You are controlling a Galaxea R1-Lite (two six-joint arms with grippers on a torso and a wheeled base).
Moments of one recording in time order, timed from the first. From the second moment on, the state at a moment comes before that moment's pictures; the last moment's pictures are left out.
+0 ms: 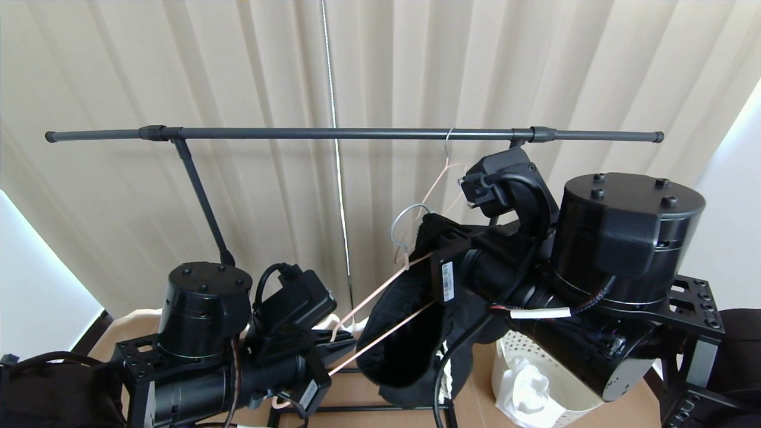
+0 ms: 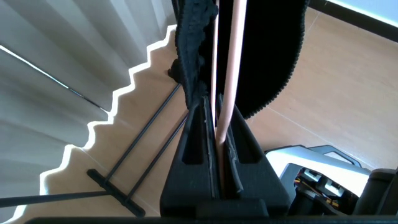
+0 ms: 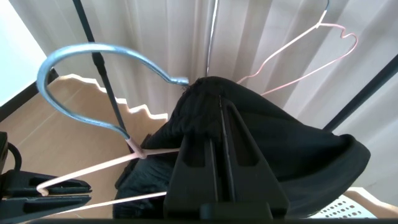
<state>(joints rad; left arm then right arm) -0.65 1.67 -0.50 -0.67 -0.19 0.28 0.93 1.70 -0.88 -0.67 -0.52 0.03</state>
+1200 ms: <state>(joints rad) -0.65 1.62 -0.49 -0.67 -0.19 0.26 0.92 1.69 -0.89 -0.67 -0.52 0.03</state>
